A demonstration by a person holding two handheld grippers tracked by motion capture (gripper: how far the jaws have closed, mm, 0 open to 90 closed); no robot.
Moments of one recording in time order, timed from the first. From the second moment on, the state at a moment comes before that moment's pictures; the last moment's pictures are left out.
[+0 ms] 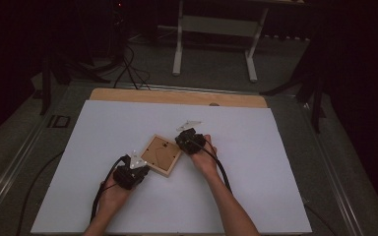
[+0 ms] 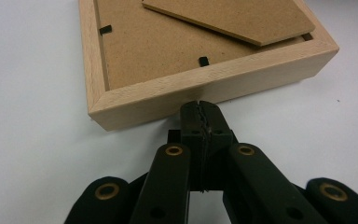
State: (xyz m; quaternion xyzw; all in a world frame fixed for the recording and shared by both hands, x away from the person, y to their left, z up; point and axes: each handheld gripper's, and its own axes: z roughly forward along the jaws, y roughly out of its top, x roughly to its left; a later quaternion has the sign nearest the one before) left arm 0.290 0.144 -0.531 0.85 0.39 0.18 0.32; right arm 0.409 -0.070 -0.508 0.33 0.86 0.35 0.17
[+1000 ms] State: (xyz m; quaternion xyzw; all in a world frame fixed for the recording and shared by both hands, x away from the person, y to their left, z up) left arm 0.303 0.136 -0.533 0.83 0.41 0.18 0.33; right arm 0.375 -0.109 -0.516 0.35 0.86 0.33 0.16
